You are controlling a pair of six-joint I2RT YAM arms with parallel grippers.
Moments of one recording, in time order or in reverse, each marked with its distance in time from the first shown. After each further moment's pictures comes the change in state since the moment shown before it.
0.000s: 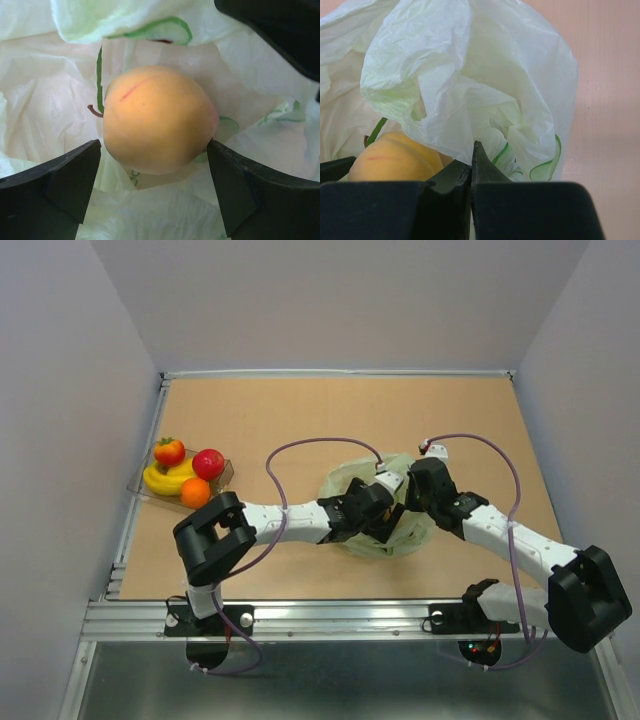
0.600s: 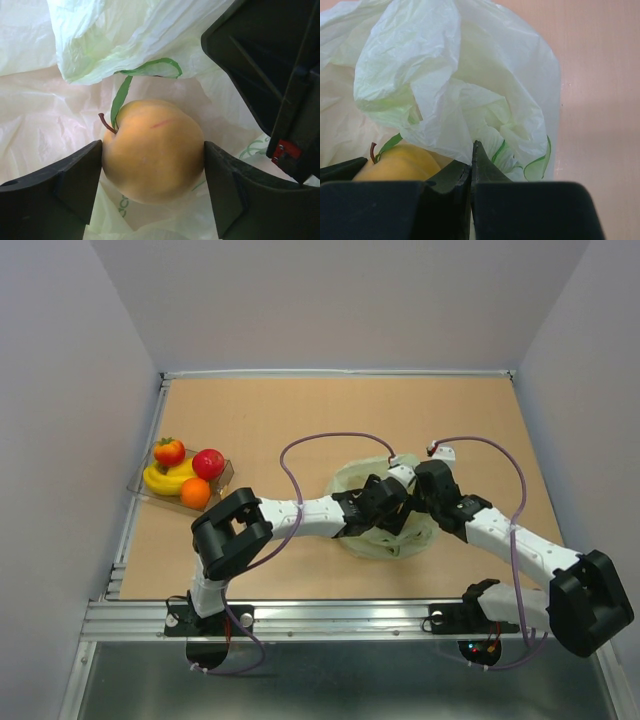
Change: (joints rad) left arm 0.005 0.108 0.148 -0.002 0.008 -0.037; right arm -0.018 -0.025 -0.032 -0.001 0.014 0.007
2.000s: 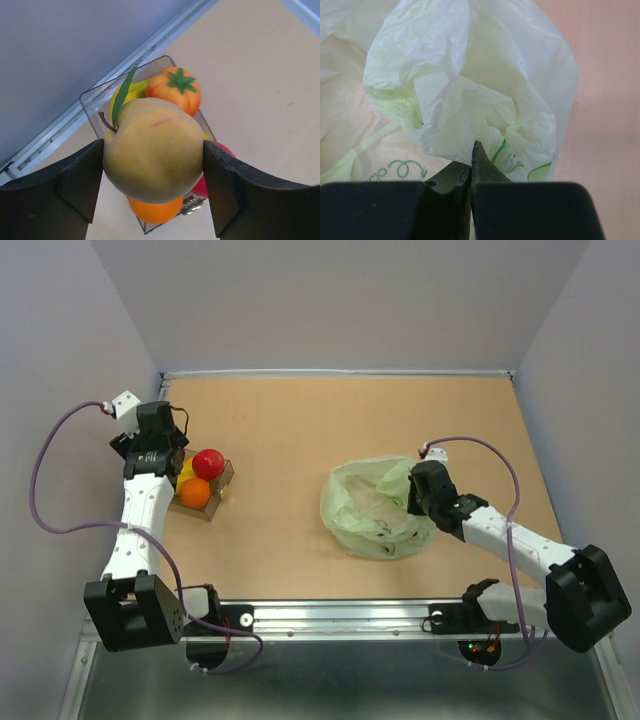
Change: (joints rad) left arm 1.201 -0.700 -0.154 -0.413 -0.245 -0.079; right arm 0.007 0.027 0.002 0.001 -0.005 -0.045
